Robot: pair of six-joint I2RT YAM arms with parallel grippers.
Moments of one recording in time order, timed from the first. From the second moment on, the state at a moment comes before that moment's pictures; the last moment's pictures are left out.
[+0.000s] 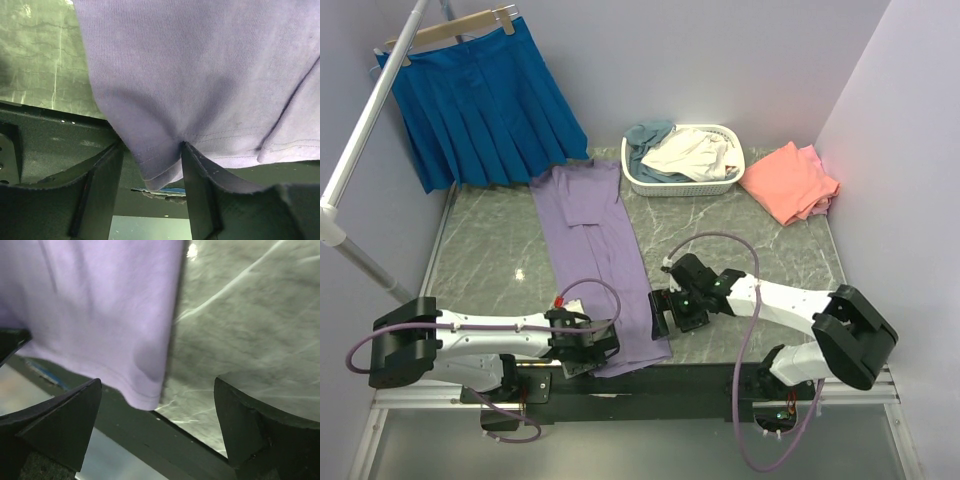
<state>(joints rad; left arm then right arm) -1.32 1.25 0.61 -0.82 -0.18 -1.67 0.82 1.36 0.66 -0.44 -0.28 0.56</state>
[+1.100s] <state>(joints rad) -1.35 1.24 0.60 -0.81 -0.18 -1.72 0.84 1.39 0.56 -0.33 -0.41 0.64</state>
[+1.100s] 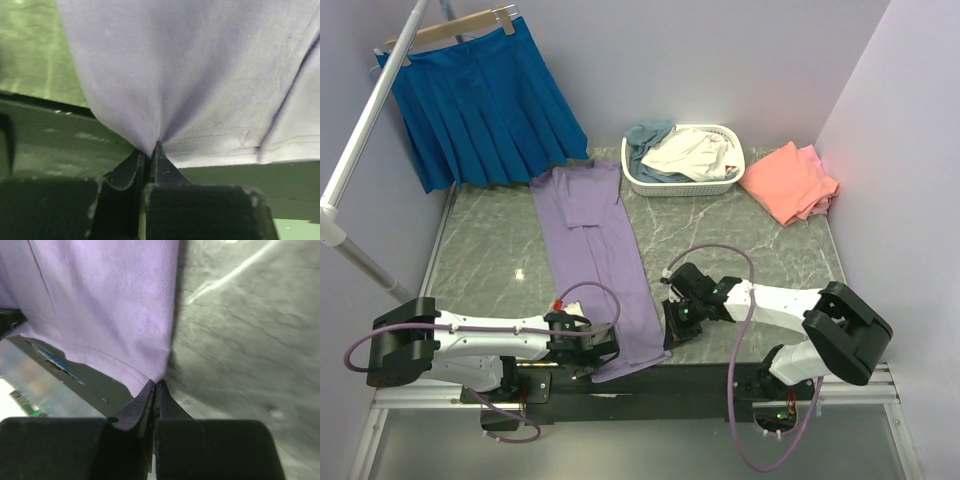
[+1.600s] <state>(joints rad) -1.30 1.18 0.77 -1.06 -0.37 -1.74 0.84 1.39 0.87 -0.51 -0.26 0.51</state>
